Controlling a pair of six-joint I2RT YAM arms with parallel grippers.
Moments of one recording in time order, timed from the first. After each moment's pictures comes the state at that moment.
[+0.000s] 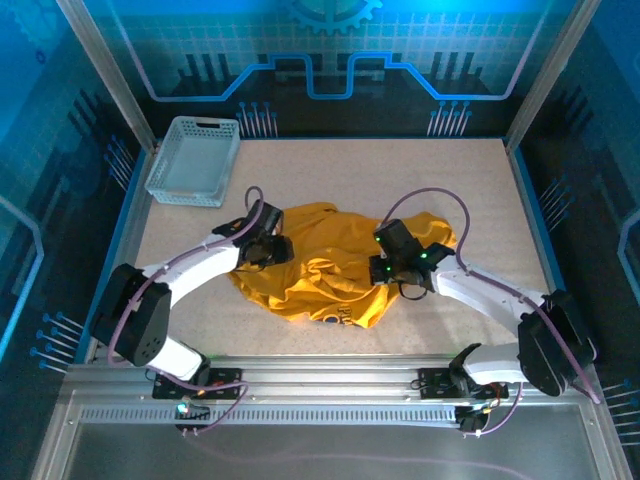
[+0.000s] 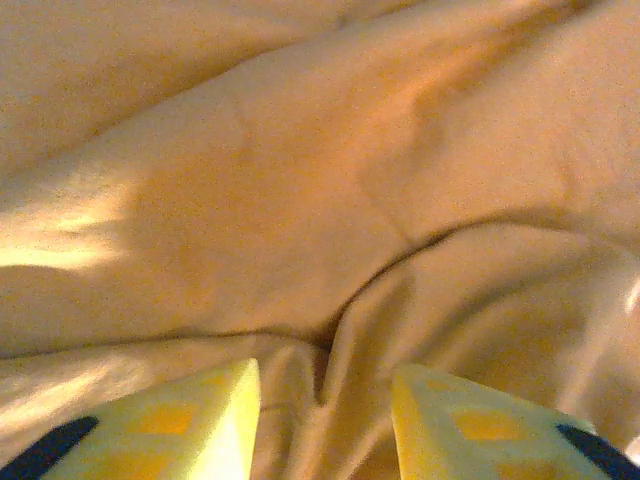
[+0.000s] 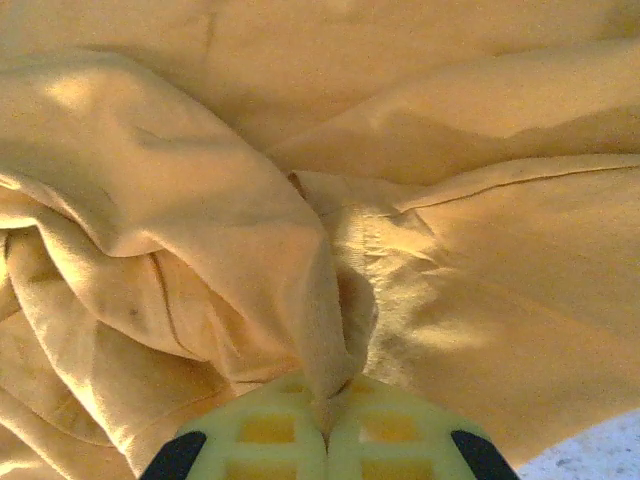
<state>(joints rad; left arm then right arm) -0.50 1.49 0.94 -0.52 -0.03 -0.66 0.64 1.32 0.82 -0.54 0.04 0.48</state>
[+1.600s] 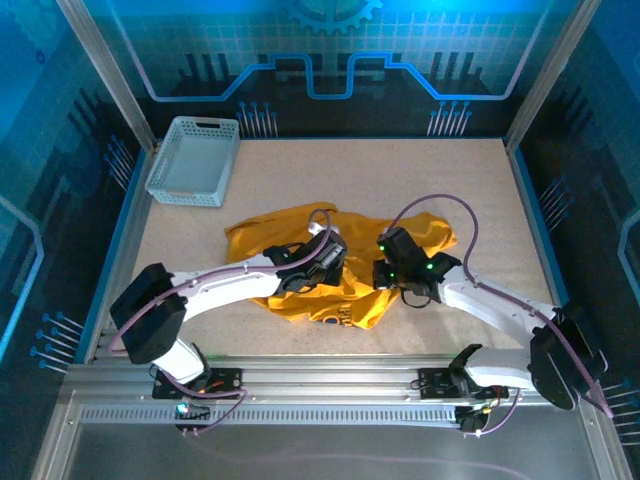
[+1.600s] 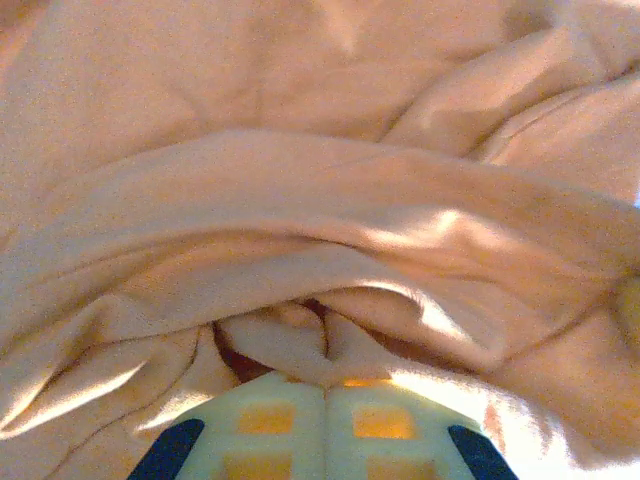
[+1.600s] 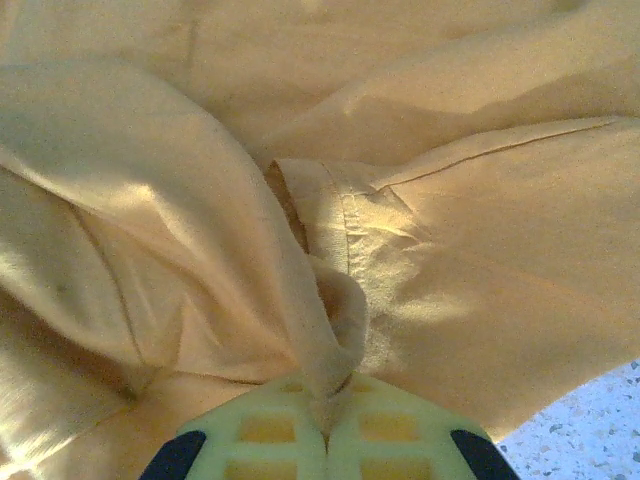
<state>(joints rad) -0.91 1.57 1.04 -0.40 -0.21 -0.69 0.66 1.24 0.74 -0.52 0.10 0.56</state>
